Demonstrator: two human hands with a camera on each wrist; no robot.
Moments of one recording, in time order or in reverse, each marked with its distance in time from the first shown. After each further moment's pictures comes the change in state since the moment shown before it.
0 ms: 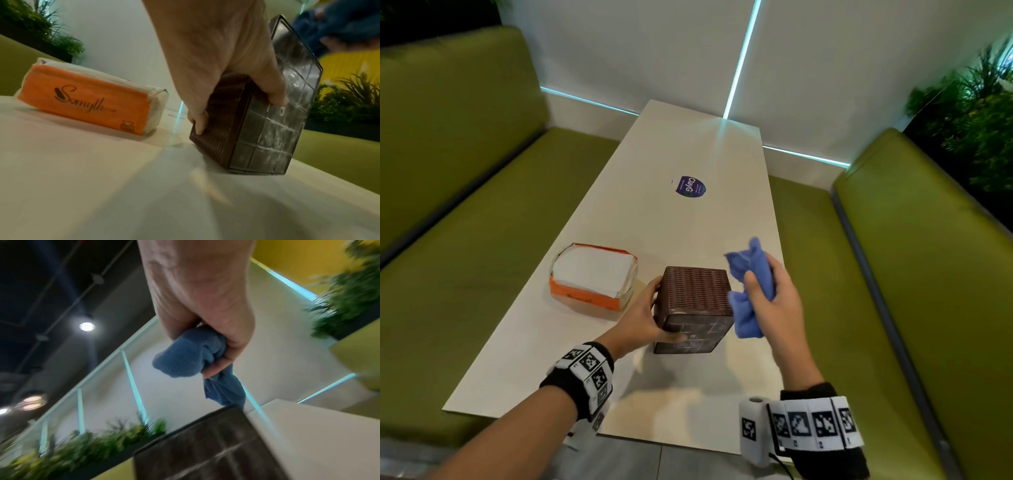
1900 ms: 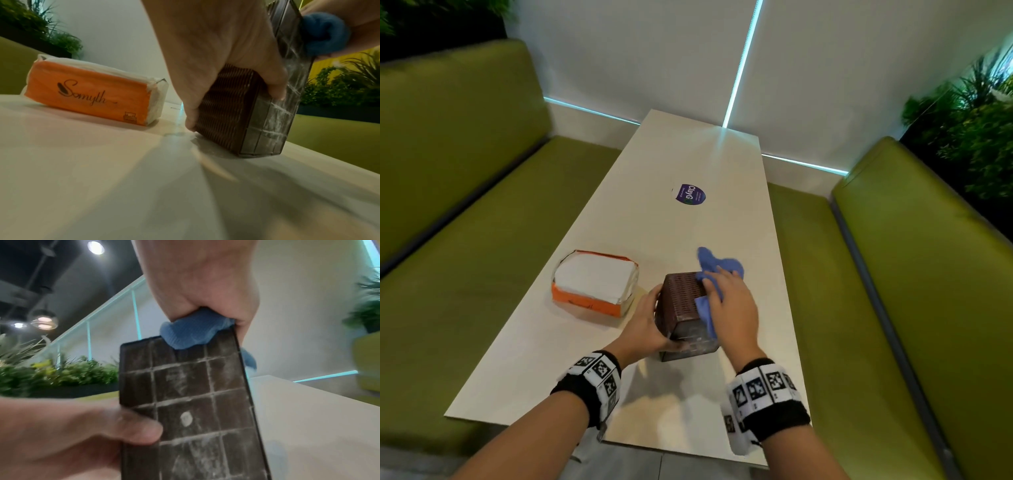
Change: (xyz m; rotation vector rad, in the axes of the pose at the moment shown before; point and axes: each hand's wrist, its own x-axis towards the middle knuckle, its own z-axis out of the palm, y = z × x) left_hand 0.007 -0.020 0.005 0.205 0.138 0.071; right_hand 0.020 0.026 0.056 -0.647 -0.058 -0.193
